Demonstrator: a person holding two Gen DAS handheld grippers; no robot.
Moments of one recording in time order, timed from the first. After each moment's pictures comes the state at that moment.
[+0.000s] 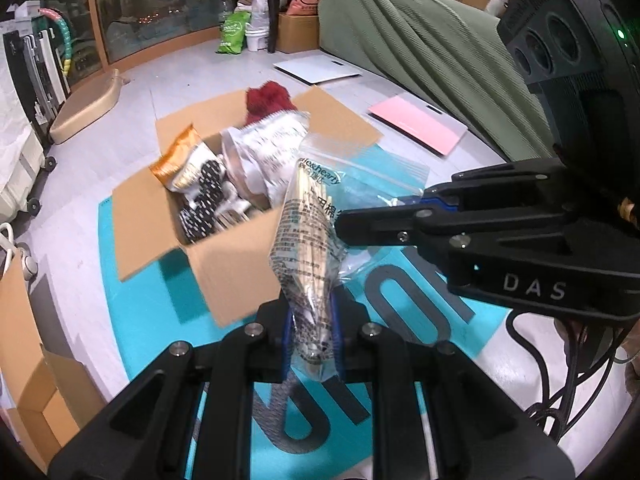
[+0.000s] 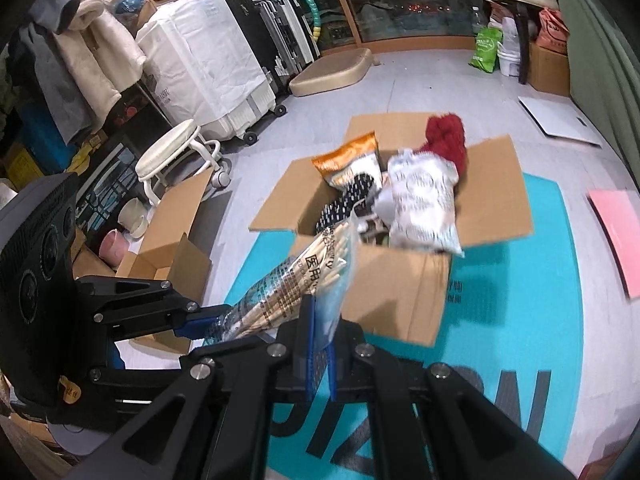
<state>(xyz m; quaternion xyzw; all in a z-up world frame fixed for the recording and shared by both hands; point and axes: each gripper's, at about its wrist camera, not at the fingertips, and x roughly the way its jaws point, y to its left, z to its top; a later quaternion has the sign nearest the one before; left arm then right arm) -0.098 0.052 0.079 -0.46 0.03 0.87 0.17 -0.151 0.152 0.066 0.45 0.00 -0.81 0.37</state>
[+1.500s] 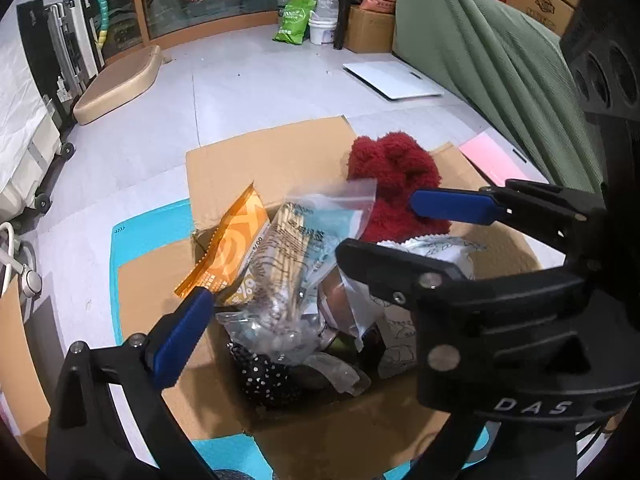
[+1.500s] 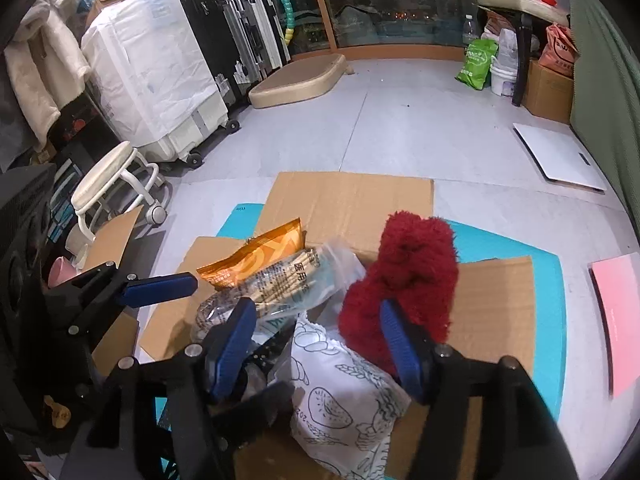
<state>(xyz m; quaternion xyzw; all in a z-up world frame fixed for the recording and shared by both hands) -0.273 0.029 0.038 -0.47 0.00 0.88 0.08 -0.318 0.099 0.034 0.44 0.04 -0.84 0.32</state>
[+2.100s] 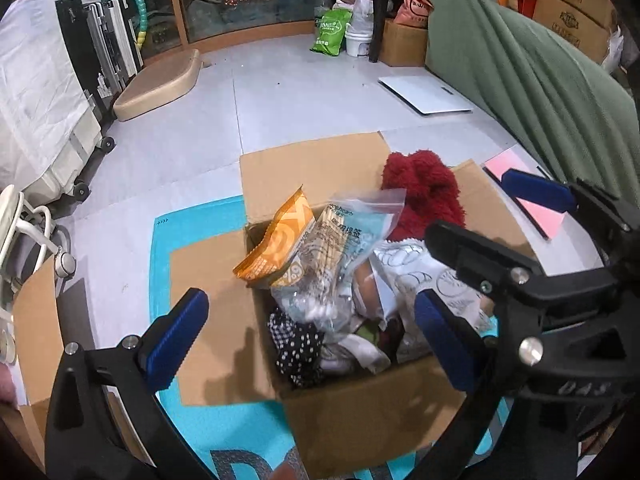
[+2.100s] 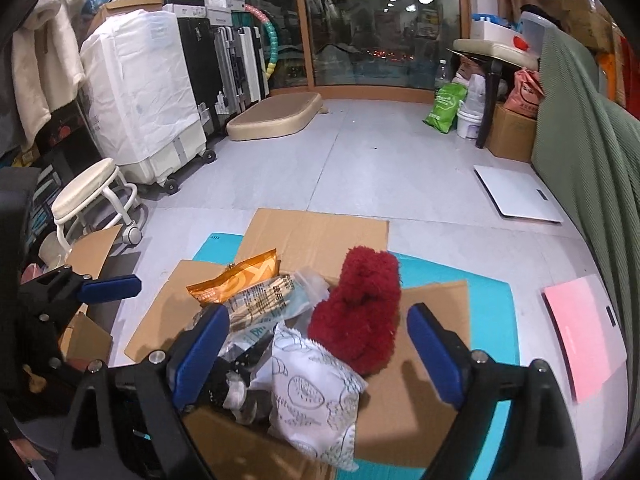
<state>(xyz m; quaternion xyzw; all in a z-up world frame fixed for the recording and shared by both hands) -0.247 0.015 0.065 -0.46 0.00 0.89 0.02 -0.289 0.115 0.067 0.37 0.06 -0.88 0.27</state>
